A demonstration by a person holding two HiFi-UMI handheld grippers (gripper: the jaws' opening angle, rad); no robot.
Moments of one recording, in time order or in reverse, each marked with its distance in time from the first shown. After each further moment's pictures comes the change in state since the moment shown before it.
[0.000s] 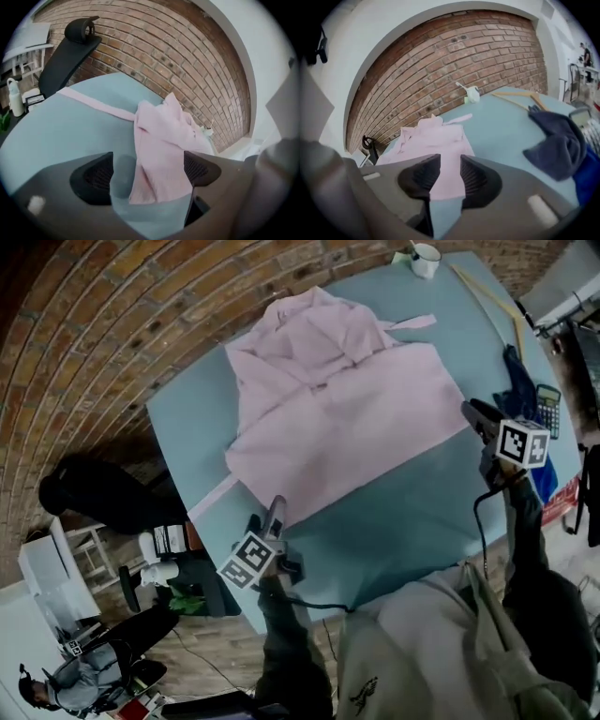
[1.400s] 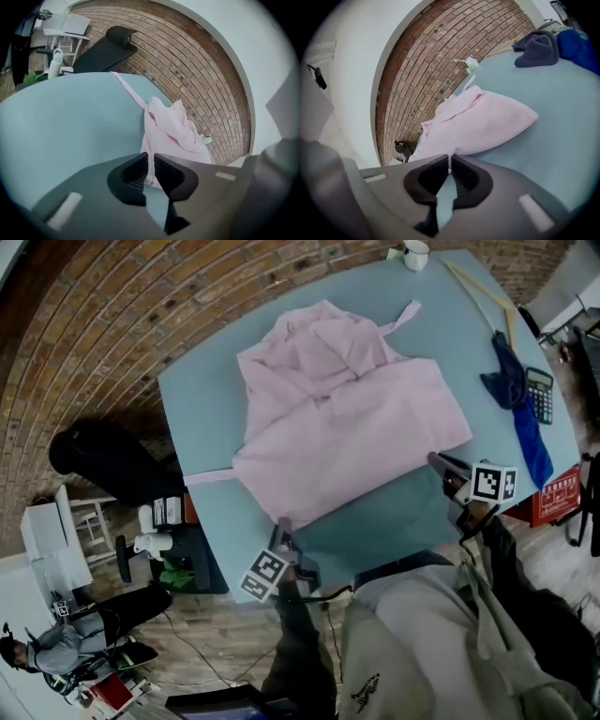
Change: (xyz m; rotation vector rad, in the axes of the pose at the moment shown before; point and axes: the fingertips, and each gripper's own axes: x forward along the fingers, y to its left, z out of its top) left arm -0.078 0.013 -0.128 -0.214 -0.128 0.038; right arm -0.056 0.068 -0.159 0.283 0.132 0.321
